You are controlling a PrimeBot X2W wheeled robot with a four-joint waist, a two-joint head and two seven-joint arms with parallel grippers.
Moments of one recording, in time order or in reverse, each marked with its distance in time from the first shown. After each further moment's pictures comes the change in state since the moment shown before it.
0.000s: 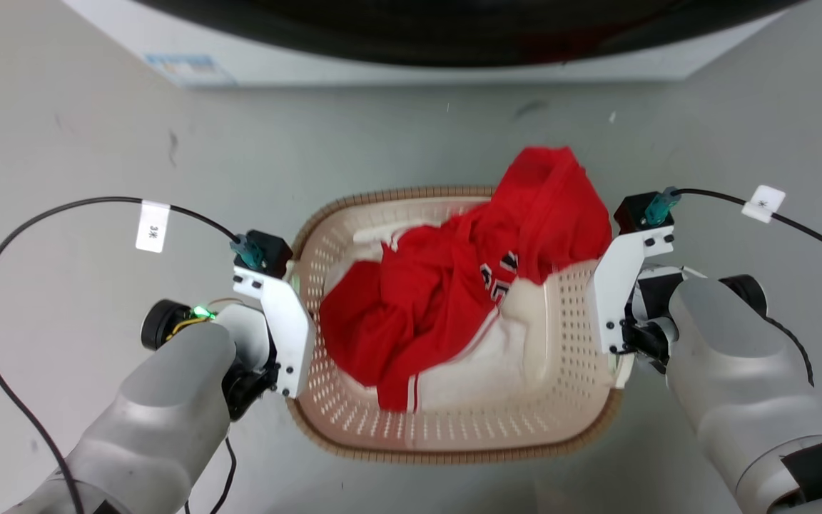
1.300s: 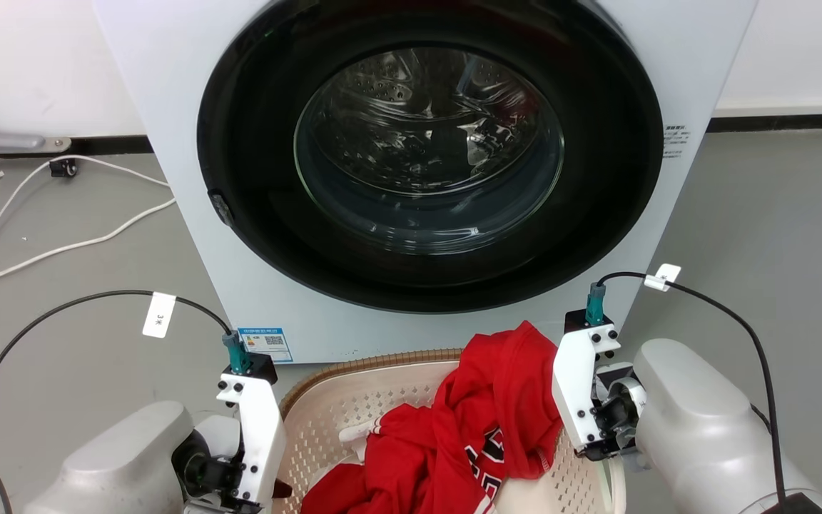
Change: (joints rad) left arm 0.127 0.219 -0.255 -0.261 -0.482 0.002 0.505; right arm 0.143 0.013 0.231 -0.091 0.245 -0.001 0.596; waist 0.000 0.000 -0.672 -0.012
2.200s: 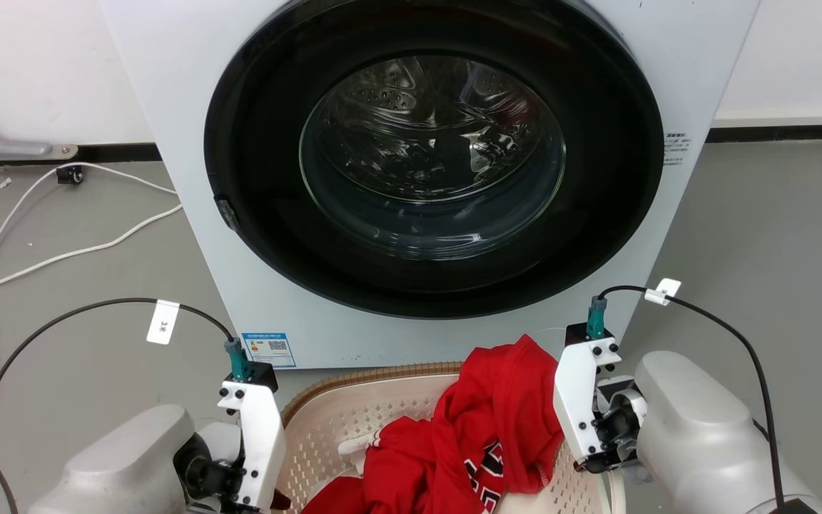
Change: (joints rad) left arm -0.001 -0.012 -0.019 0.029 -0.026 0.000 0.040; right arm 0.009 0.000 0.037 0.036 0.052 0.000 -0.015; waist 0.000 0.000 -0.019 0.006
